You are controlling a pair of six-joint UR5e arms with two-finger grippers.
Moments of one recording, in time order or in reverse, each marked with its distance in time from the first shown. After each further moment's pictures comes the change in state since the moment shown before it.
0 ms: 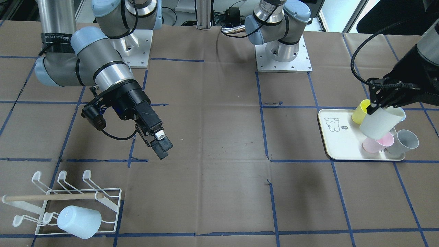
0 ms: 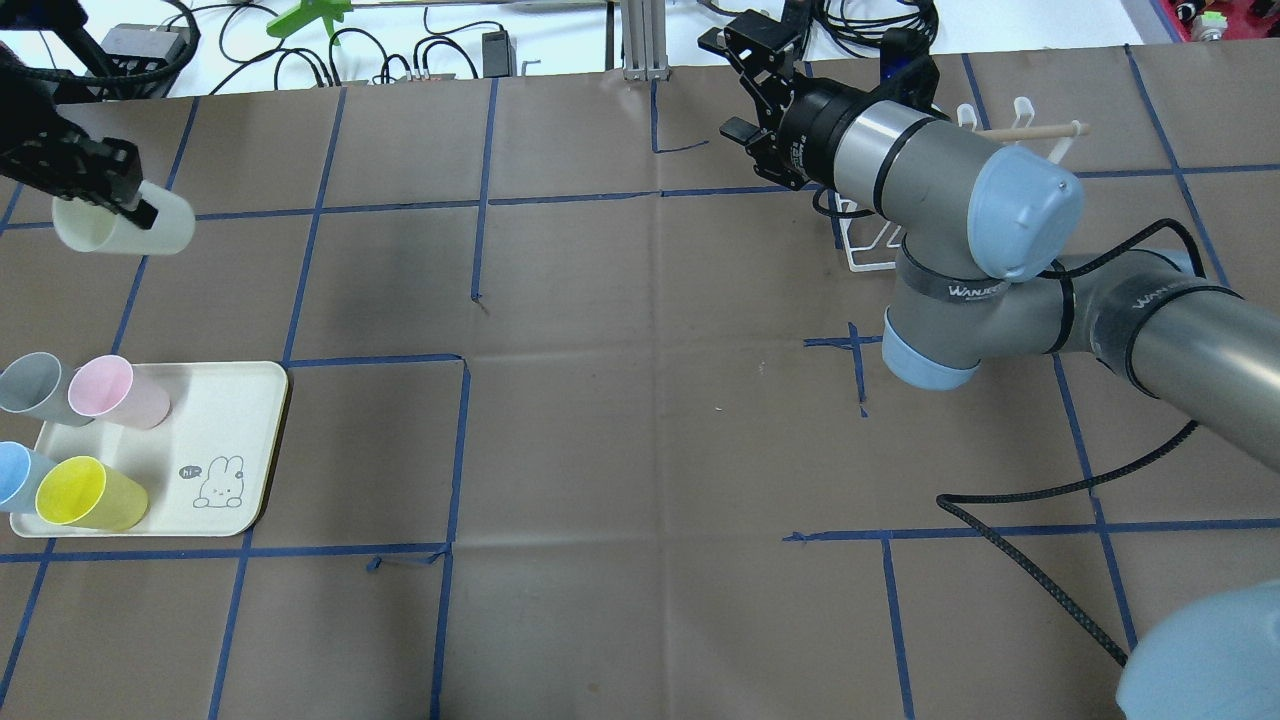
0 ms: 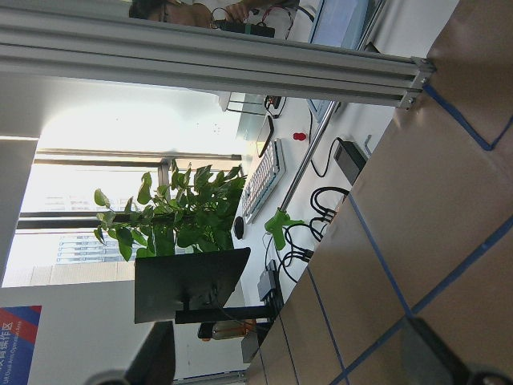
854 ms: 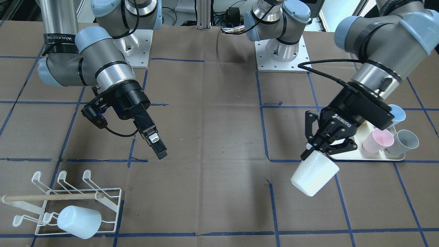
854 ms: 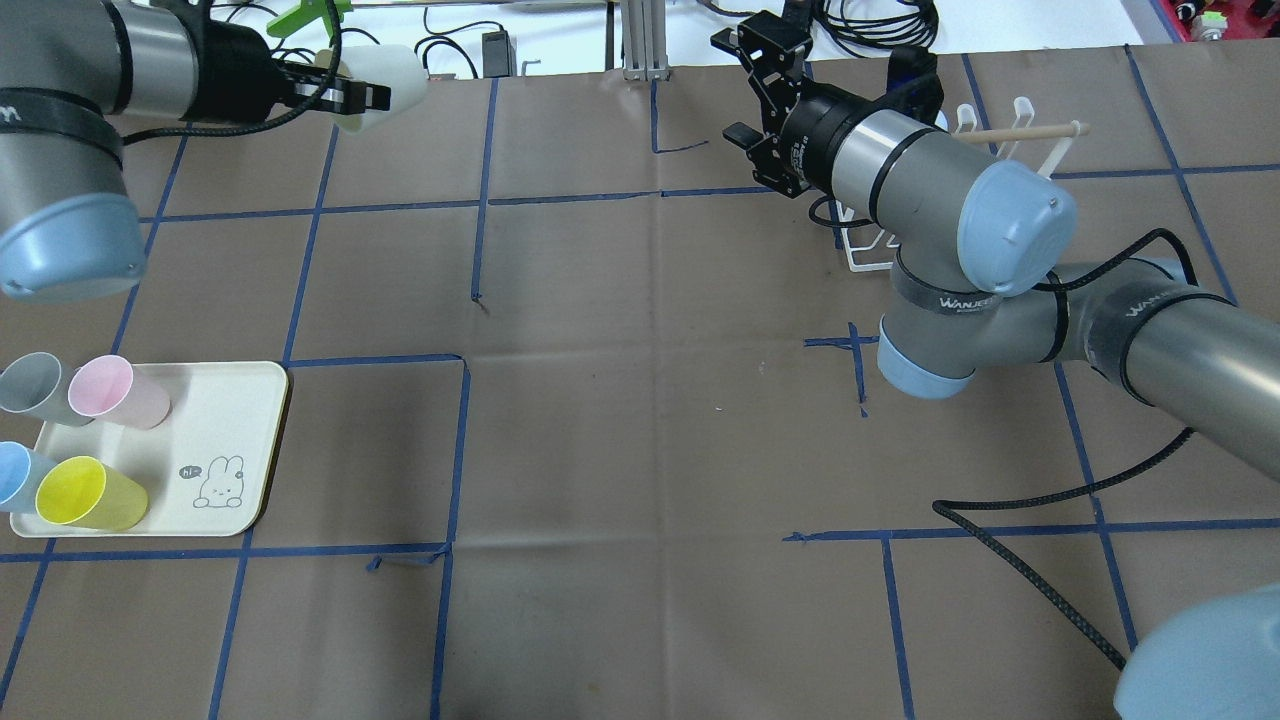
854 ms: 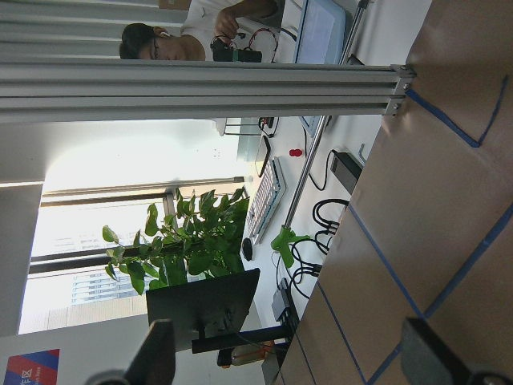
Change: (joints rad) left arm -0.142 -0.045 -0.319 0.821 -0.534 0.000; right arm 0.007 0.001 0.014 -0.029 -0.057 0.137
